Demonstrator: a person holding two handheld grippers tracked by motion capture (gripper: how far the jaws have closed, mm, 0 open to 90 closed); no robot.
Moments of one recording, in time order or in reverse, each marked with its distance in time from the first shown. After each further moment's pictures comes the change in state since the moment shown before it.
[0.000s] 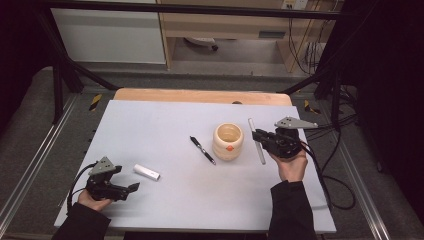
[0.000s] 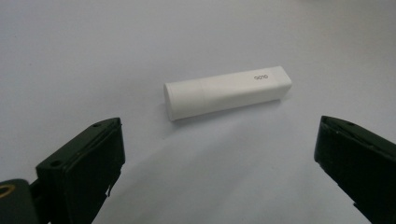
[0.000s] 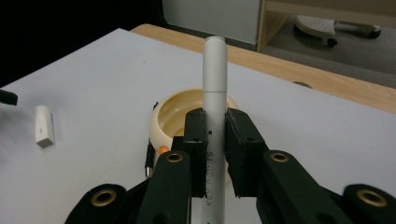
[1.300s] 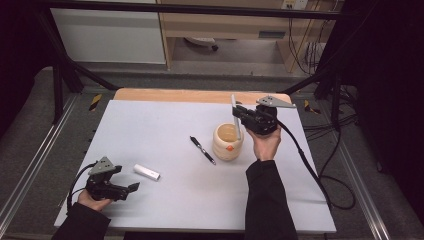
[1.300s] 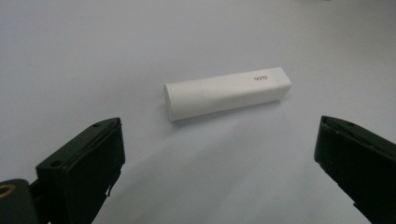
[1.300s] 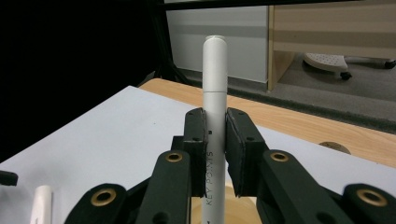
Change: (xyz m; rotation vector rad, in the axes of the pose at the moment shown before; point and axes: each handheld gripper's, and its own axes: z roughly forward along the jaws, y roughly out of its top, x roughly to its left) left arm 0.001 0.000 0.000 -0.001 -0.004 -0.002; right arm 0.004 0.042 0.065 -0.162 0.040 0.066
